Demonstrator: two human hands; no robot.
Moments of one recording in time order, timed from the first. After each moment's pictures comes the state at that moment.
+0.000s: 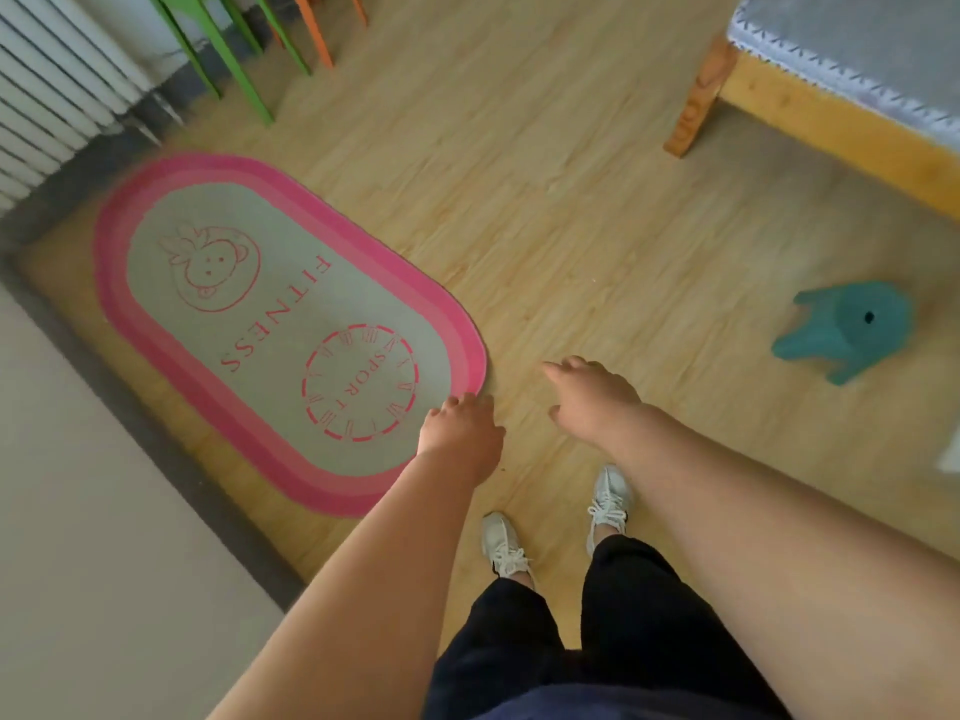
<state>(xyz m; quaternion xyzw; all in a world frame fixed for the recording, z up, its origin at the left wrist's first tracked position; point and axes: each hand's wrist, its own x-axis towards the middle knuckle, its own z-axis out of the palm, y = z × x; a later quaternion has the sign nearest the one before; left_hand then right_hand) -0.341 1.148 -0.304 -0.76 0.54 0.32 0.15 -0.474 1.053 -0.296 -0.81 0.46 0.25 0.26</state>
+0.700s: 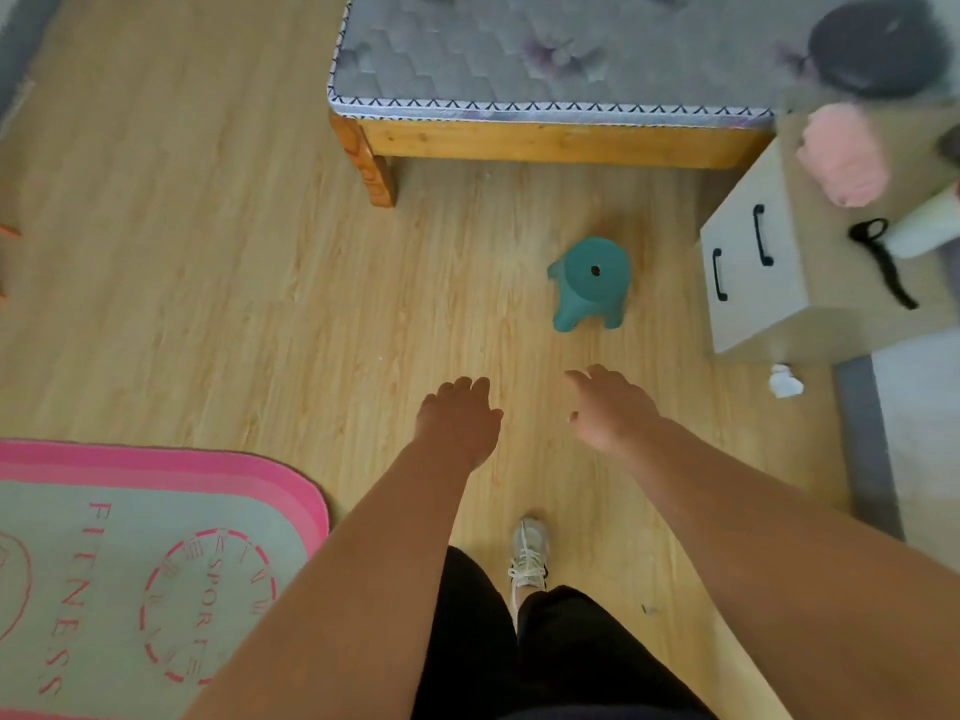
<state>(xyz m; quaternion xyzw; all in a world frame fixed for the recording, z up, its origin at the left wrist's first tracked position) -0.684 0.883 -0.302 -0.55 0.77 0.23 0.23 -0.863 0.910 -0.307 -0.61 0.71 0.18 0.30</state>
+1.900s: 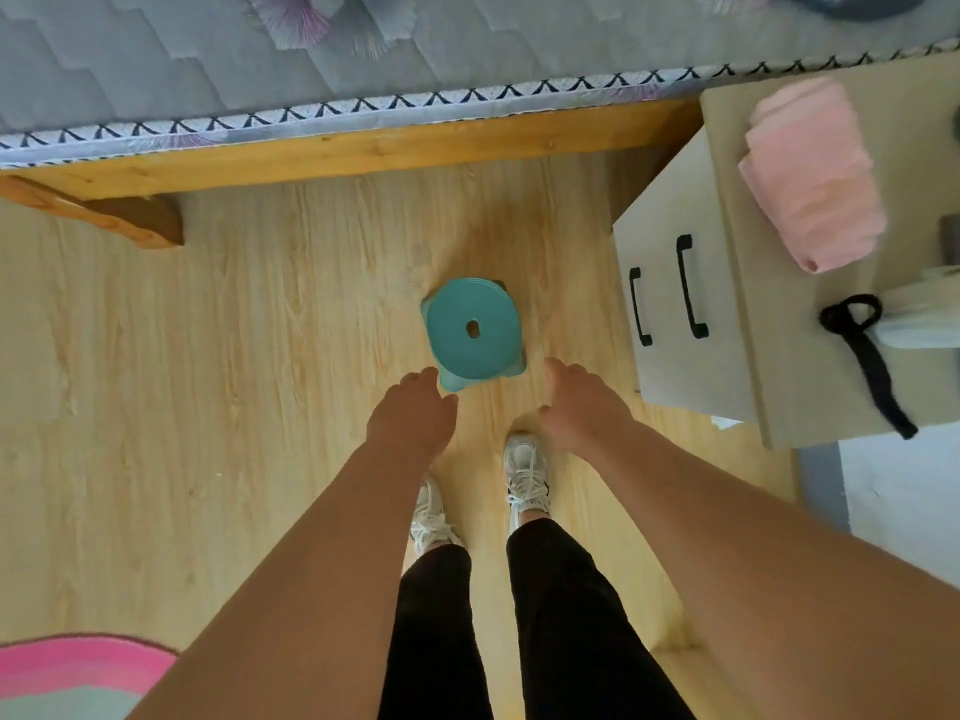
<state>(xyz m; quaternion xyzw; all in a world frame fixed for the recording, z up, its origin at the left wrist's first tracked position) -1.006 0.563 -0.524 -0.58 0.69 0.36 0.23 -1.181 0.633 -0.519 -0.44 0.78 0.12 0.43</state>
